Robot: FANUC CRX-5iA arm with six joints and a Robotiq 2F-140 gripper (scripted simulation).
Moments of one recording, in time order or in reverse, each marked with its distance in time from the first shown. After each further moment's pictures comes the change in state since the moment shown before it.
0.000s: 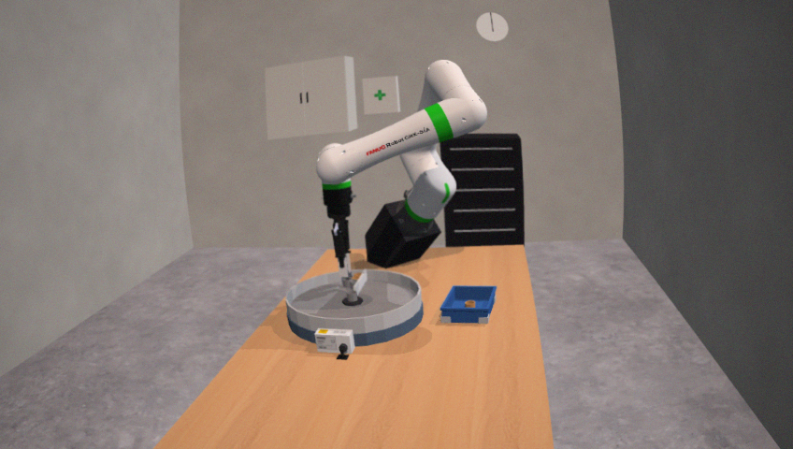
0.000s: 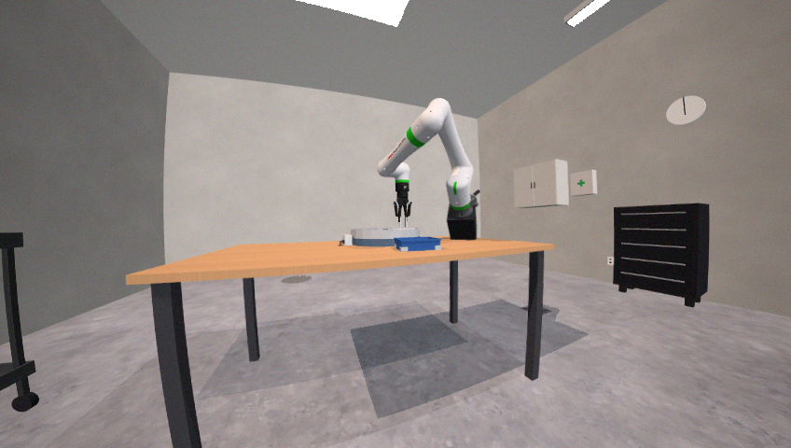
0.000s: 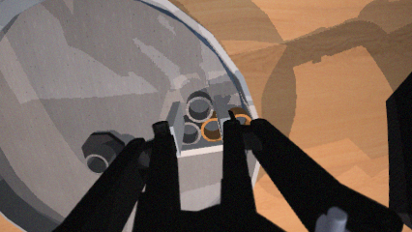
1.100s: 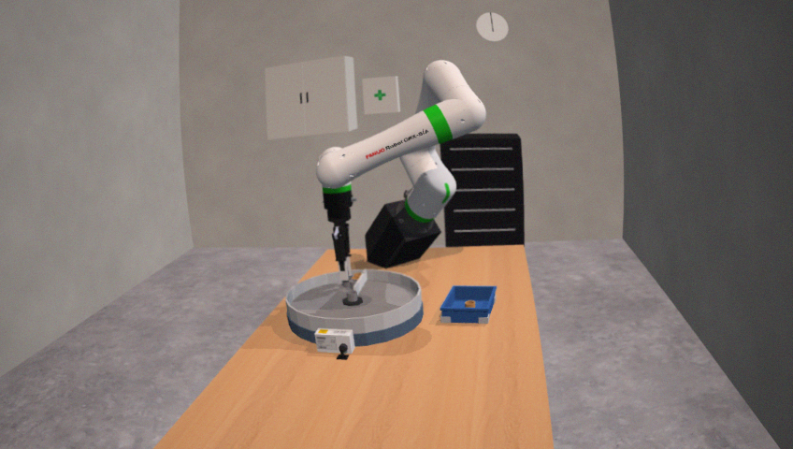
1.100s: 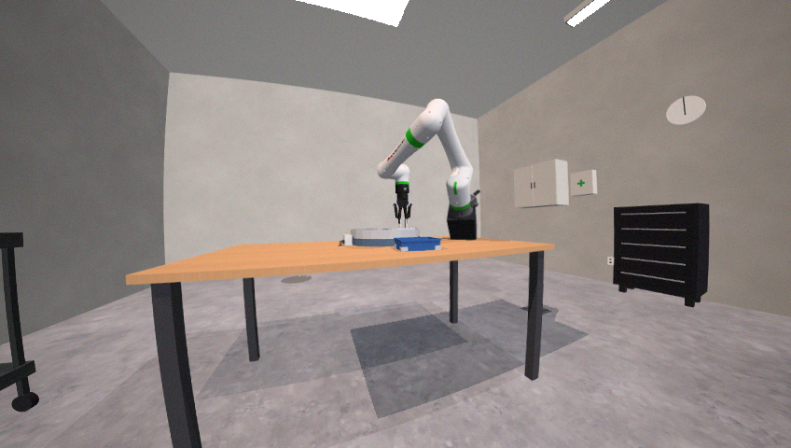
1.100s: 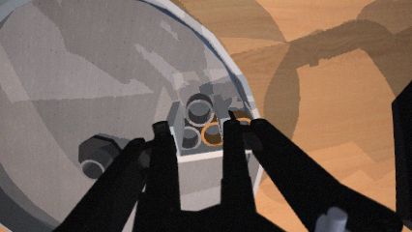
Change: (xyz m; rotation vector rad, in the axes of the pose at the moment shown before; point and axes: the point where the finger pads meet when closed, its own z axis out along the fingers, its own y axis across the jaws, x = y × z) arm 0.000 0.000 0.012 0.000 0.000 0.000
